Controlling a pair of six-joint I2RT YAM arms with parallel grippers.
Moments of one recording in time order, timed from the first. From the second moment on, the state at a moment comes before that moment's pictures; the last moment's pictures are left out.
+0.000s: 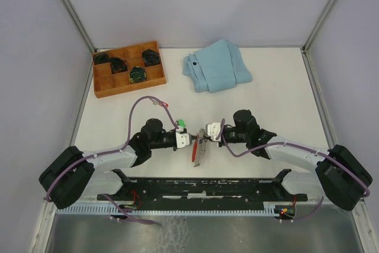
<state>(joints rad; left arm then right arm) -0.76 1.20 0.32 0.60 0.58 0.56 0.74 1.22 0.47 0.28 -0.62 -0.66</state>
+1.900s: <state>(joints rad) -0.76 1.20 0.32 0.61 0.58 0.55 0.75 1.20 0.47 0.29 -0.59 -0.66</state>
